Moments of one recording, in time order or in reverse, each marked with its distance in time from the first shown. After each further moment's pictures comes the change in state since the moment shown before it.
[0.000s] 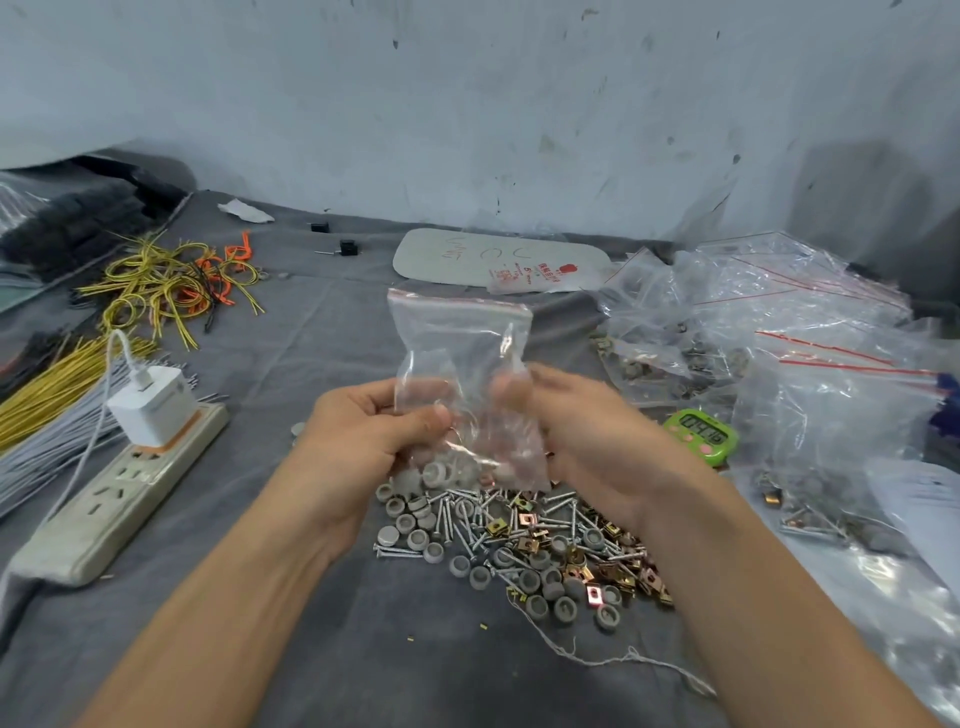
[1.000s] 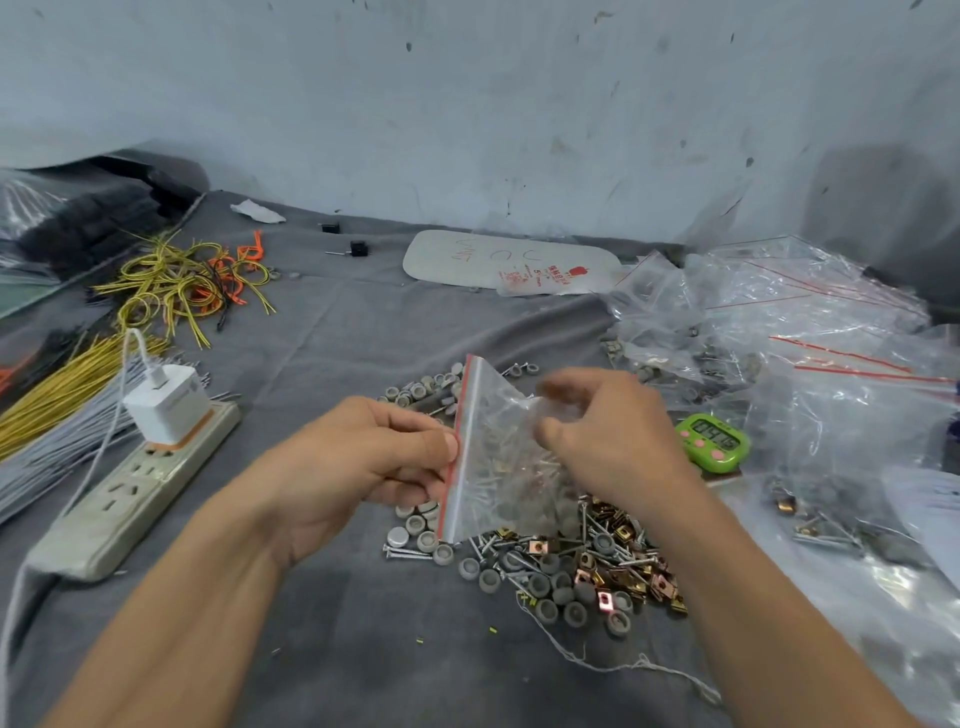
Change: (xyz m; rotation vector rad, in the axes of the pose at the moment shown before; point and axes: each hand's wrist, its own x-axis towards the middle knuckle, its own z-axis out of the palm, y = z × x) left_hand -0.011 0.019 -0.018 0.252 -0.275 -0.127; right_hand 0.002 0.005 -0.009 -0.875 0.470 -0.148
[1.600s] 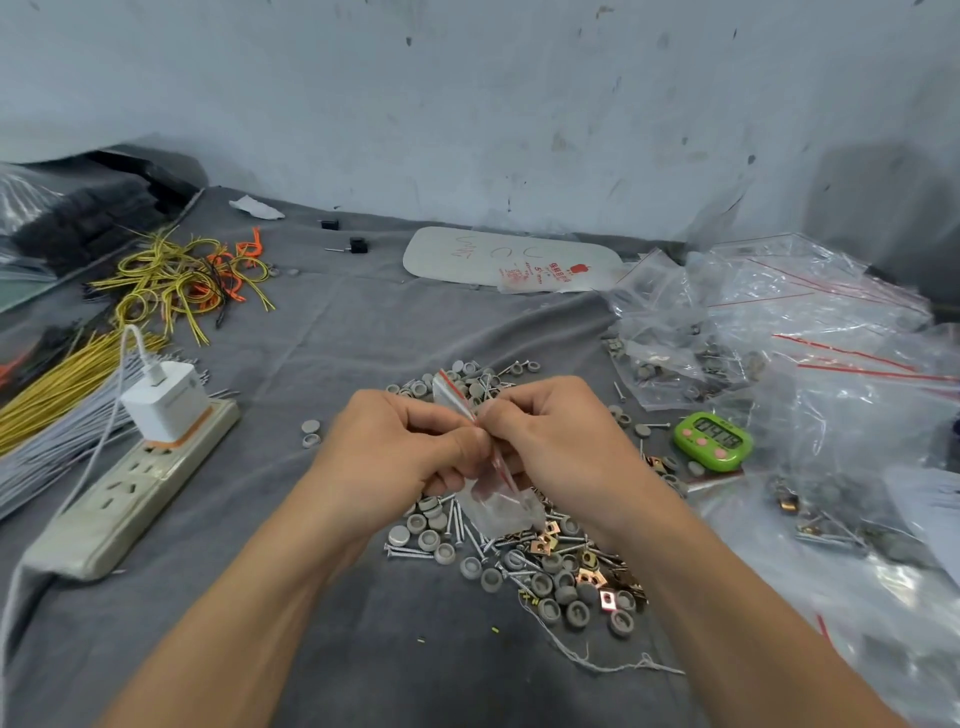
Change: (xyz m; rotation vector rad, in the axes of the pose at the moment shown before) left_hand 0.008 -0.007 0.024 0.078 0.204 0.215; right_hand -0.010 -0.024 0.025 0.474 -0.257 -0.089
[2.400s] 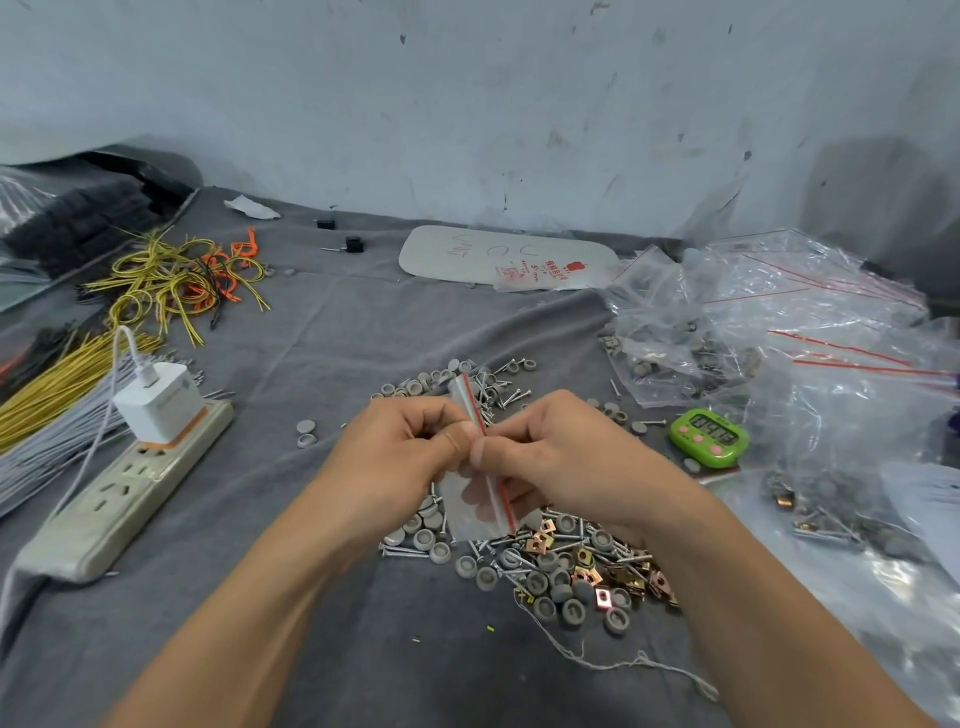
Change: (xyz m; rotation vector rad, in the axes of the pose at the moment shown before) left_hand 0.006 -0.011 0.004 0.146 -0.058 0.132; right_hand -0.004 0.009 -0.018 0.038 -0.288 0.051
